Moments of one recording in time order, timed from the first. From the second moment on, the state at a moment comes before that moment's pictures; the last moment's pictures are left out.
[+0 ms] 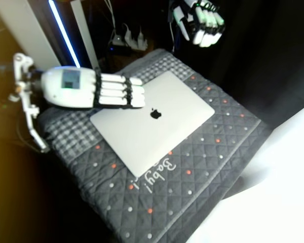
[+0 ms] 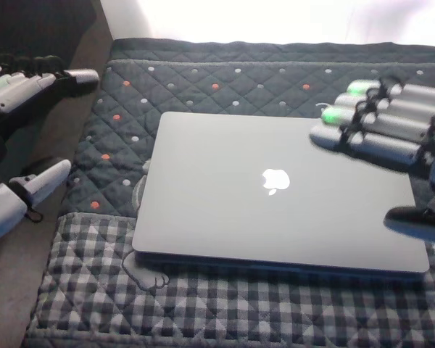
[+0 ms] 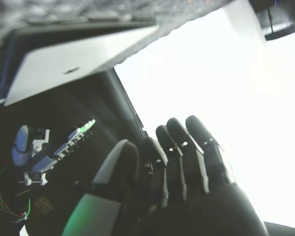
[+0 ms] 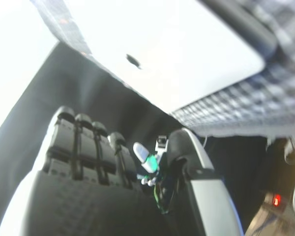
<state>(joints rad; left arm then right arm) 1.08 -0.78 0.84 -0.23 -1.45 1.06 -0.56 -0.70 0.83 -0.26 0.79 -0.93</state>
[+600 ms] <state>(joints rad) 1.08 -0.72 0.85 -0.28 -1.59 1.03 -0.57 -0.64 0.83 -0.08 0.93 -1.00</state>
